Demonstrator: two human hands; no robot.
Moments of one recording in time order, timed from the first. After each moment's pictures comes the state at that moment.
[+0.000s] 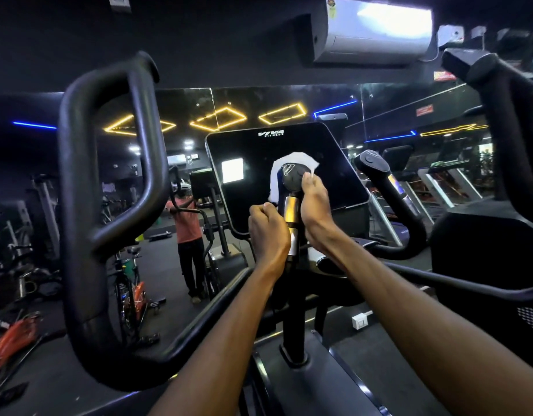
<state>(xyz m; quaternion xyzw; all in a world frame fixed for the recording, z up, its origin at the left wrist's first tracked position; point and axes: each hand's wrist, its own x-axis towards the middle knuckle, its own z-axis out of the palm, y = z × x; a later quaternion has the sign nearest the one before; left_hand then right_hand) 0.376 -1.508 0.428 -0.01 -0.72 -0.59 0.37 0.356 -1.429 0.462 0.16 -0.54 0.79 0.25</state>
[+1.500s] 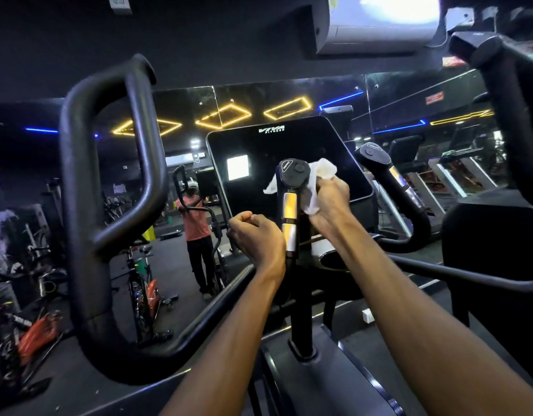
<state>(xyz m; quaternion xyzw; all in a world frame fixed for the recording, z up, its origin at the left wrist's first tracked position) 0.388 -1.507 0.423 0.09 -0.61 -0.67 0.41 0.364 -1.409 0.471 0.11 -0.33 0.92 0.15</state>
